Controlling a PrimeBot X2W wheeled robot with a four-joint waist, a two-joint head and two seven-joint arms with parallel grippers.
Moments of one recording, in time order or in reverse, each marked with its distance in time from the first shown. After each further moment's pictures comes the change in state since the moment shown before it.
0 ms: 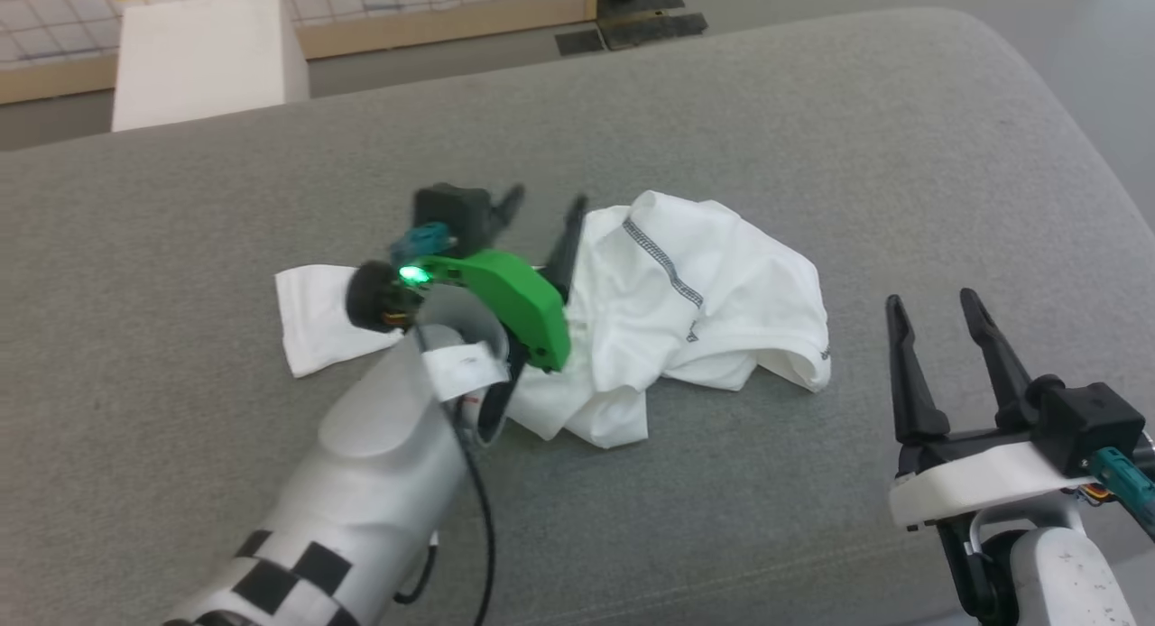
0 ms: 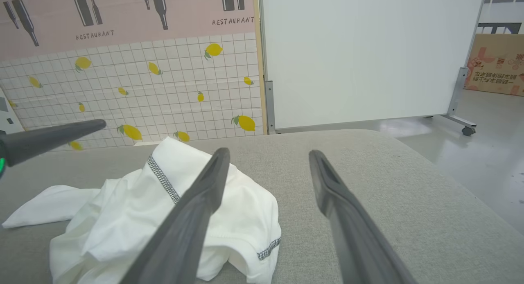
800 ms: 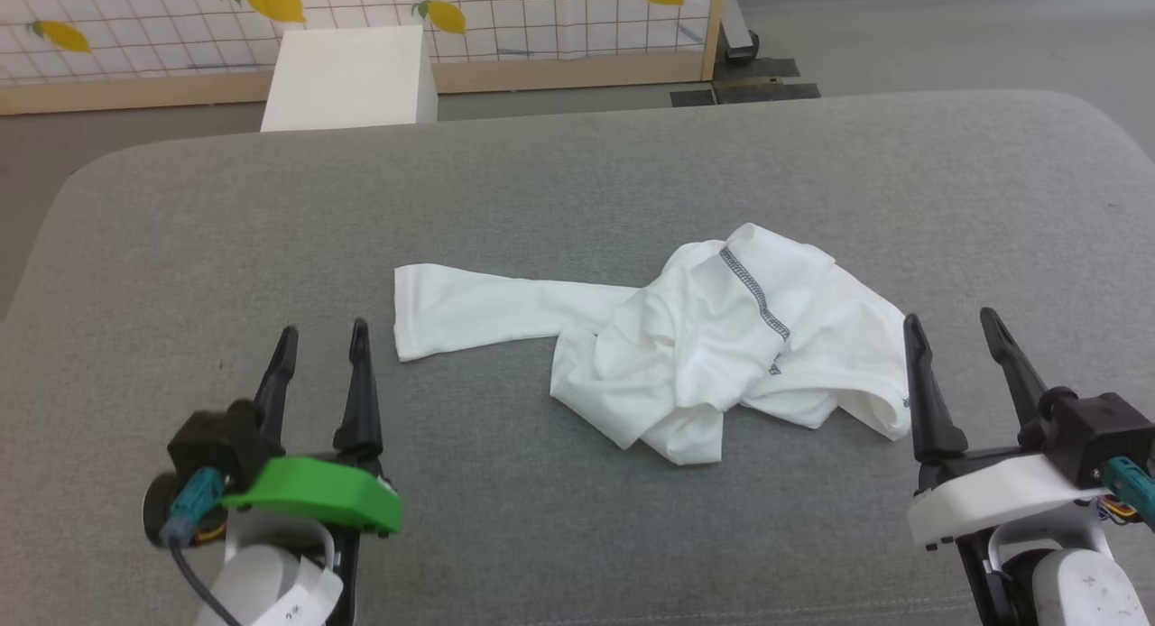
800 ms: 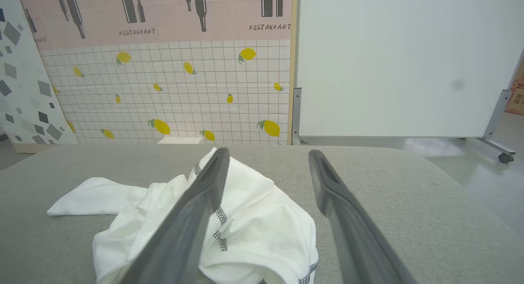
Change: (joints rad) left arm 0.649 0.101 0.537 -0.641 0.327 0.040 -0.057; right arm 0.051 0.000 -0.039 -0.073 -0.053 0.000 0.086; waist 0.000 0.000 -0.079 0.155
